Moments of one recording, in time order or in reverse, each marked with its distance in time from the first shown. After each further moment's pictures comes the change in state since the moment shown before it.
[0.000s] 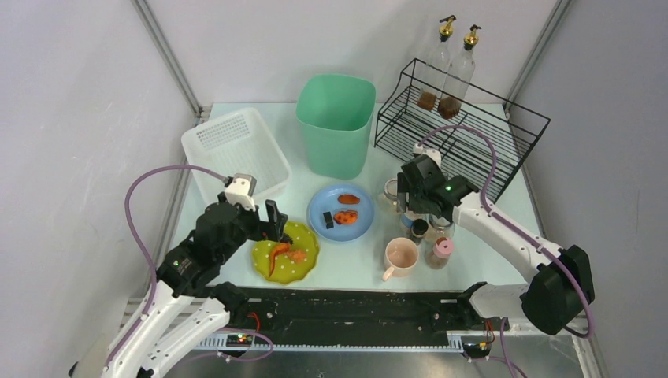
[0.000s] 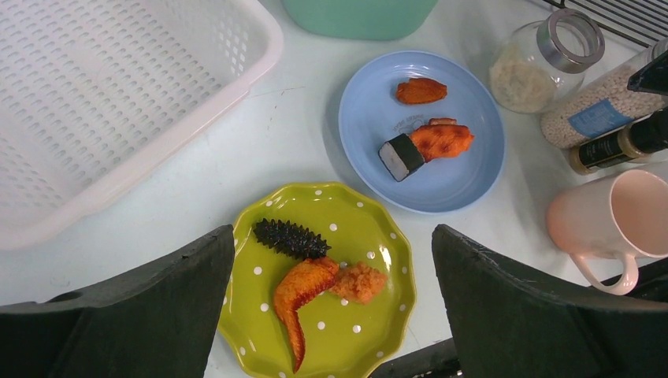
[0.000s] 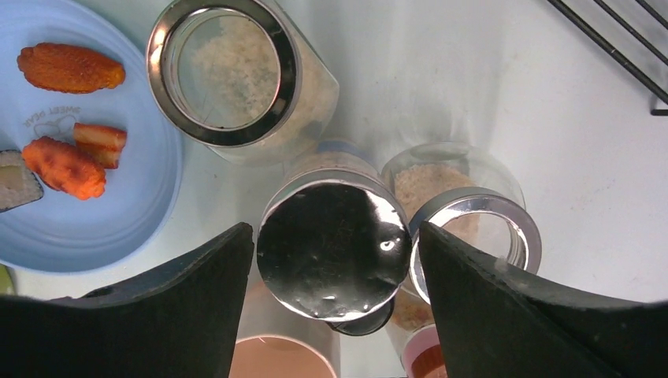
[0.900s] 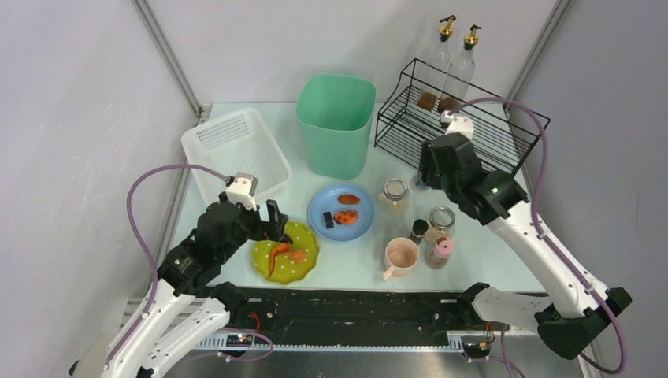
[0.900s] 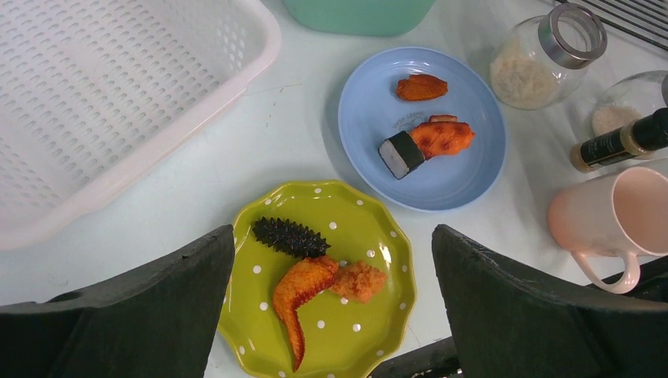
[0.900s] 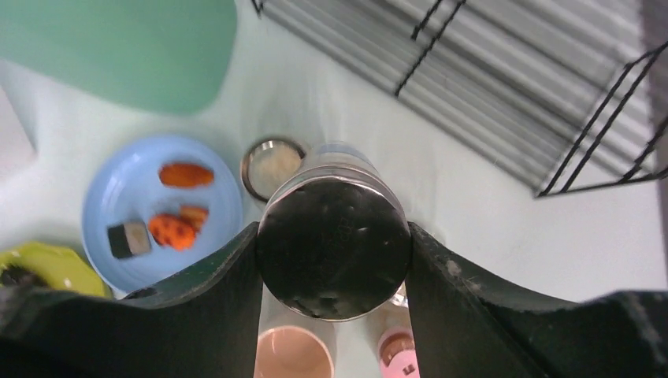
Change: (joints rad) left arm 0.000 0.011 0.000 0.000 0.005 0.000; right arm 0.016 -0.161 0.246 -0.110 0.114 -0.070
